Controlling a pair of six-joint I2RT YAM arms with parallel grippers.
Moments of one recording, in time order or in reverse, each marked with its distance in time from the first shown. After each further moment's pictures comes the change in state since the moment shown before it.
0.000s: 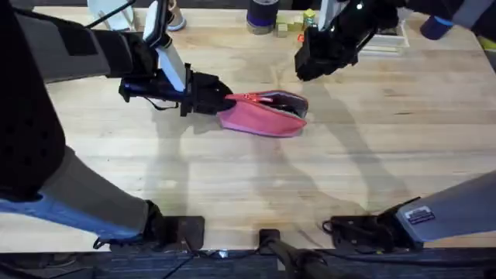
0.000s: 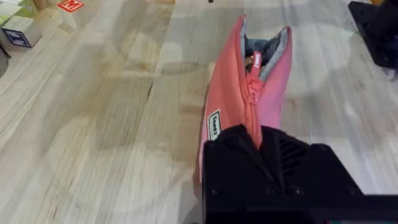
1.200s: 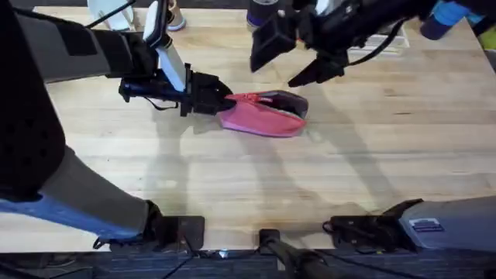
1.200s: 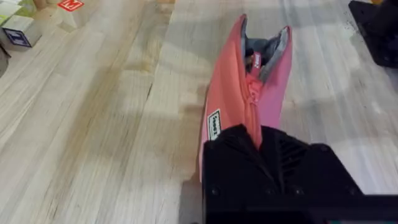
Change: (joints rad) left arm 0.000 0.000 0.000 0.000 -0.002 0.000; right arm 0.068 -0.156 0.000 -0.022 -0.423 0.090
